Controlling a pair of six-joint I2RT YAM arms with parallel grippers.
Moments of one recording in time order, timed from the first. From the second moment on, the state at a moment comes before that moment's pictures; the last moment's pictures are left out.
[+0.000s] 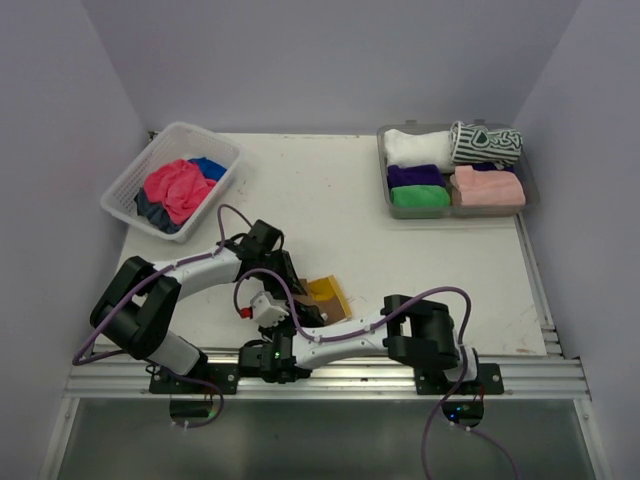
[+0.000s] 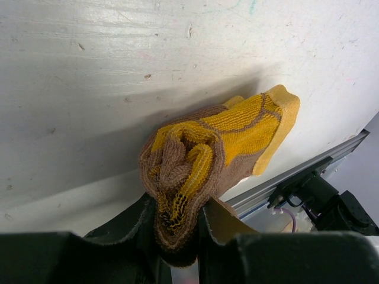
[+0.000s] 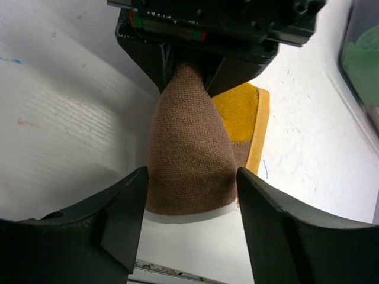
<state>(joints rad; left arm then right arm) -0.56 1.52 0.74 -0.34 0.39 -0.93 1.56 2.05 1.43 -0.88 1.06 0.73</state>
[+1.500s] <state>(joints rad) -0.41 1.32 0.73 -0.42 0.46 -0.81 0.98 1.52 0.63 0.22 -0.08 0.87</state>
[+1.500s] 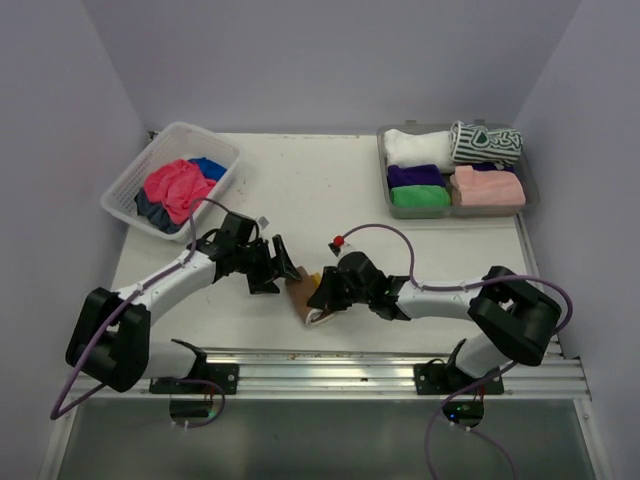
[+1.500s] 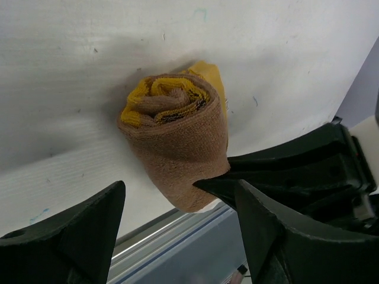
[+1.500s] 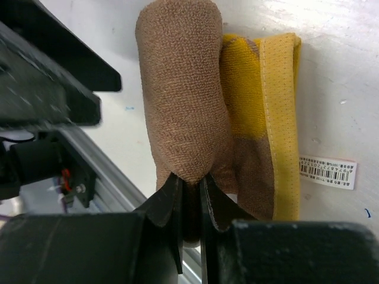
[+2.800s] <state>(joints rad) -0.51 1.56 0.72 -0.28 0.52 -0.83 1.32 1.48 1.10 -0.46 0.43 0.56</state>
